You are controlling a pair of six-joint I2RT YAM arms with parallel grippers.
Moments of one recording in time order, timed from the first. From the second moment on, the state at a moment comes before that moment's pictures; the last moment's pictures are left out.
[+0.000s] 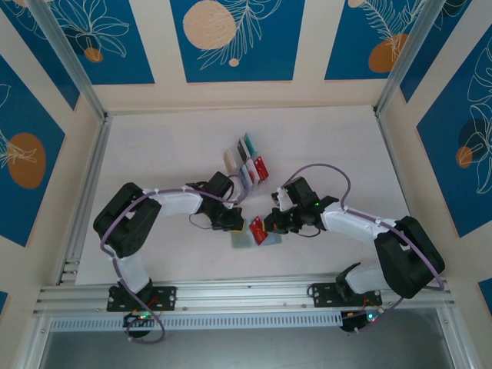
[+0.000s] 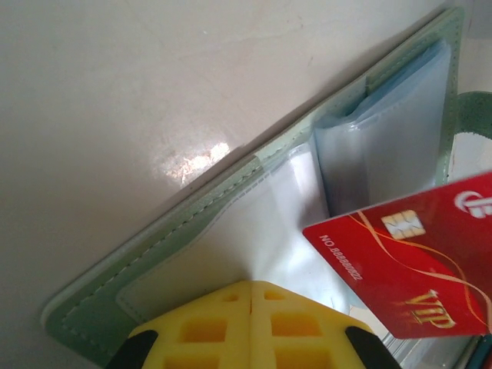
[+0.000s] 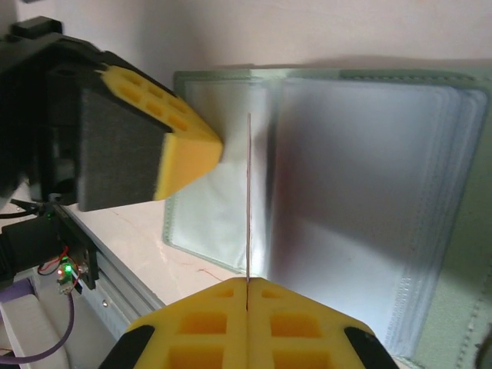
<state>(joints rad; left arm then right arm) -0.69 1.80 0.95 -0.38 0.57 -0.54 0.57 1.36 0.63 -0.33 -0.57 0.62</state>
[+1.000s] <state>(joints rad) -0.69 1.79 0.93 -0.36 0.57 -0.54 0.52 1.44 0.62 -0.31 -0.58 0.62</state>
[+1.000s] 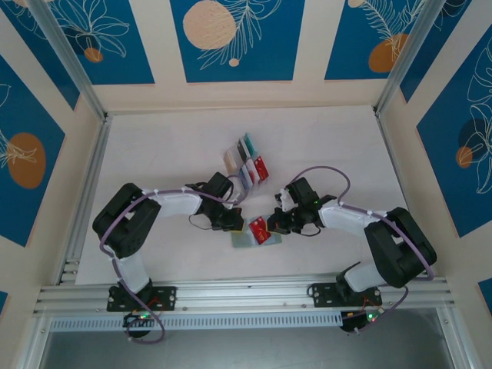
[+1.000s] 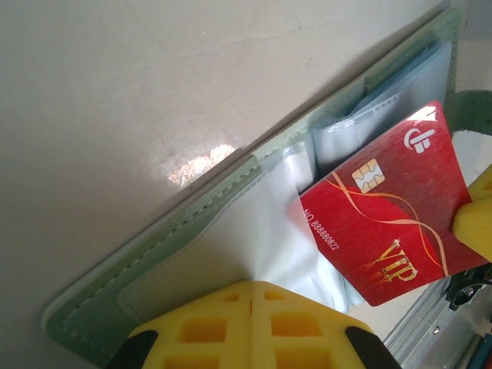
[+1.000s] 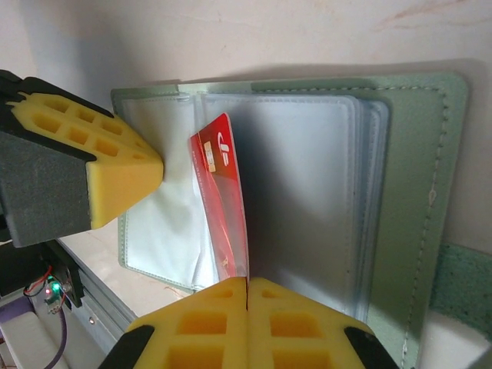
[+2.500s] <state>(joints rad) -0.69 1.77 0.90 -0.31 0.58 -0.58 0.57 1.56 0.60 -0.10 -0.62 0.80</state>
